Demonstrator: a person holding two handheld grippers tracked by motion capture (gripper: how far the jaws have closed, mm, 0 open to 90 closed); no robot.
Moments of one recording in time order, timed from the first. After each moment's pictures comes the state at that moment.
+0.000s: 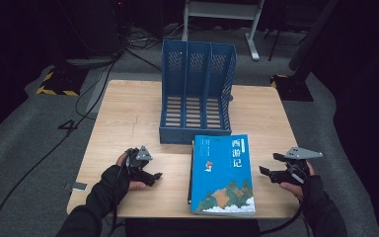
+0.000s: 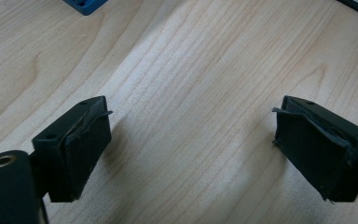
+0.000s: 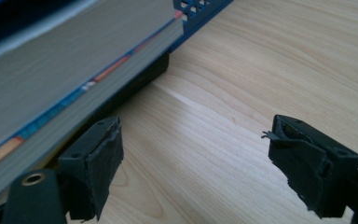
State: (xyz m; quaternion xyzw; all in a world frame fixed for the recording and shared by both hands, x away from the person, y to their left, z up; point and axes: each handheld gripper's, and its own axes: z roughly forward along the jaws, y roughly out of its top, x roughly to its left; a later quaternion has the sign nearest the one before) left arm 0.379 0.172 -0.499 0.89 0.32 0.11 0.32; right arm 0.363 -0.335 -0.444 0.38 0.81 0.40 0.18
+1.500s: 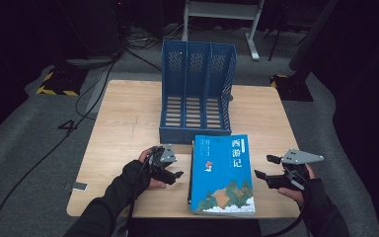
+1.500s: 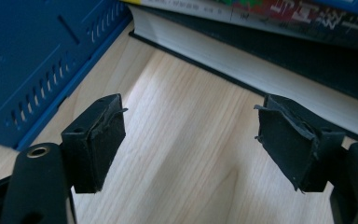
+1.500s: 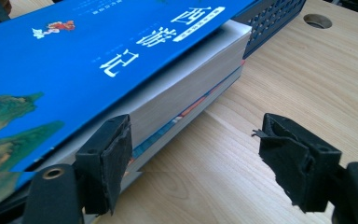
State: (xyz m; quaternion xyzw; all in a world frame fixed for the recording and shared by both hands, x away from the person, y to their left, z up) left arm 0.379 0.100 -0.470 0.90 0.21 0.14 0.34; right arm 0.333 -0.305 -0.405 0.33 0.83 0.41 0.18
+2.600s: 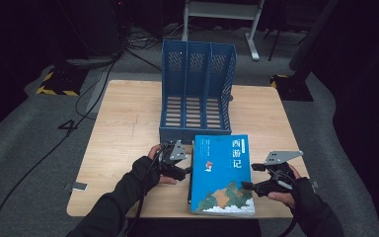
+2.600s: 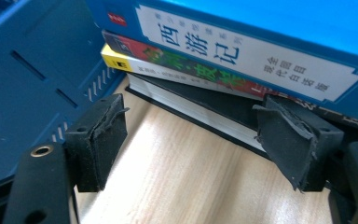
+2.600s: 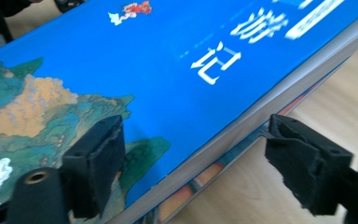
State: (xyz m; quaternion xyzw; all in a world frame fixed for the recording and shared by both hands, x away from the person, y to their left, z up) left arm 0.384 0.078 -0.457 0.89 0.19 0.15 0.37; right arm 0.333 -0.268 -0.406 0.31 0.87 0.38 0.06
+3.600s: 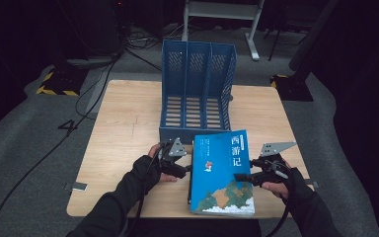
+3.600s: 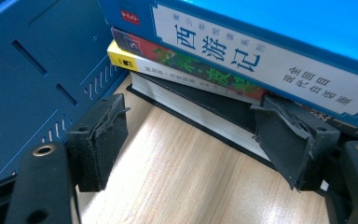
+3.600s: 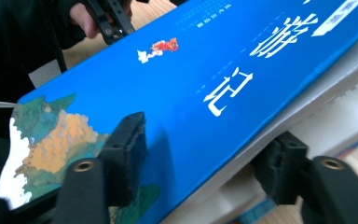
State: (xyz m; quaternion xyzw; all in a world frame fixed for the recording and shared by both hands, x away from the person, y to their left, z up) left arm 0.391 0.078 -0.462 0.89 0.21 0.14 0.38; right arm 0.362 -0.259 -0.411 0.27 0.85 0.45 -0.01
